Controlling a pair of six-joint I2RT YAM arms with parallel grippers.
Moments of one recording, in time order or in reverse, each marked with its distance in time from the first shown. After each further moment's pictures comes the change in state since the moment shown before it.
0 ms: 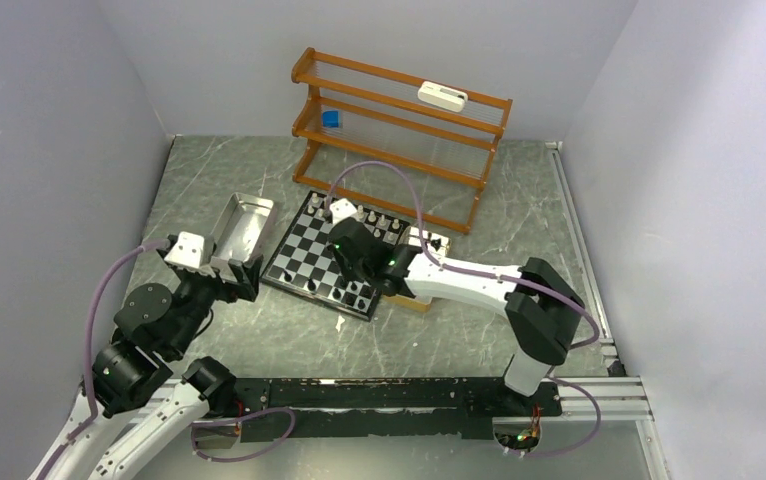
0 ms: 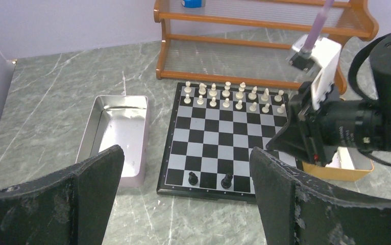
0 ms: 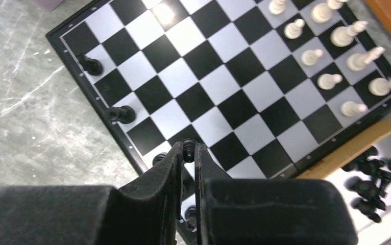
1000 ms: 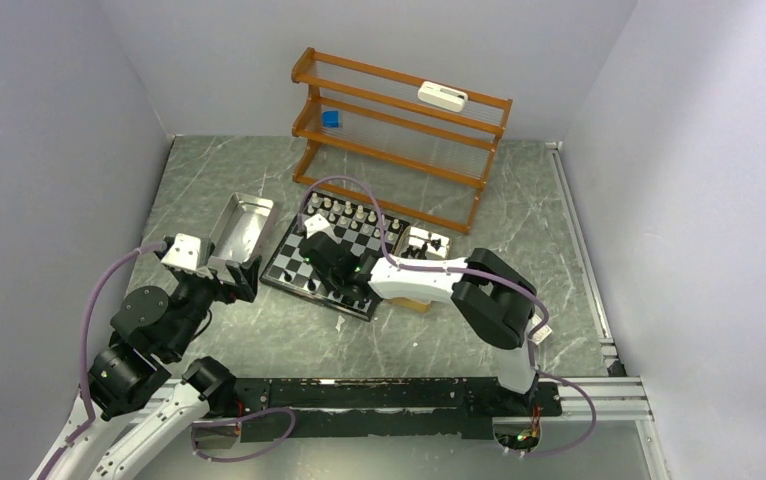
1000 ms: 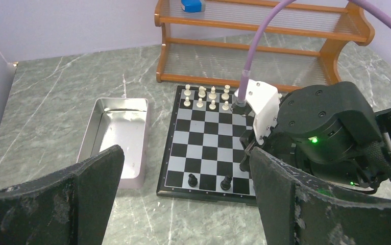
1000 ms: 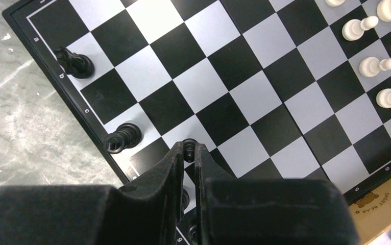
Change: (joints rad) left arm 0.000 -0.027 0.000 0.000 0.000 0.000; right arm 0.071 0.257 0.142 0.006 0.060 -0.015
